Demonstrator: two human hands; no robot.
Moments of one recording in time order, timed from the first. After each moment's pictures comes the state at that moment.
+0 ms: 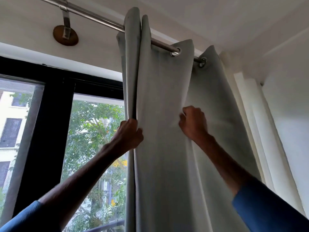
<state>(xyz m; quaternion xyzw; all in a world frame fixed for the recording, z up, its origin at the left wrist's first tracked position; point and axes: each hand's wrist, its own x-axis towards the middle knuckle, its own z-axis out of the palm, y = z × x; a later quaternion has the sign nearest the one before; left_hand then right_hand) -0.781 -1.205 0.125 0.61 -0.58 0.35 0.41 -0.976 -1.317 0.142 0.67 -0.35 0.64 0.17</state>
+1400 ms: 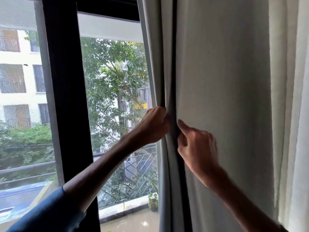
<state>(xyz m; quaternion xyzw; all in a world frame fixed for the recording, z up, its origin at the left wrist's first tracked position) -0.798 -1.191 -0.046 0.58 -0.69 0.23 0.37 -0.929 -1.246 -0.117 0.73 -0.29 0.59 0.19</state>
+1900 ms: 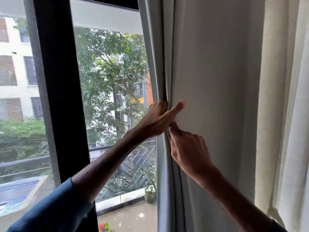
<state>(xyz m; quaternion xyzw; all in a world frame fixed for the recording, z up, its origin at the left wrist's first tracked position) -0.806 -1.203 -0.054 0.56 -0.68 0.11 0.45 -0.920 -1.251 -0.146 0.75 -0.26 0.53 0.30</state>
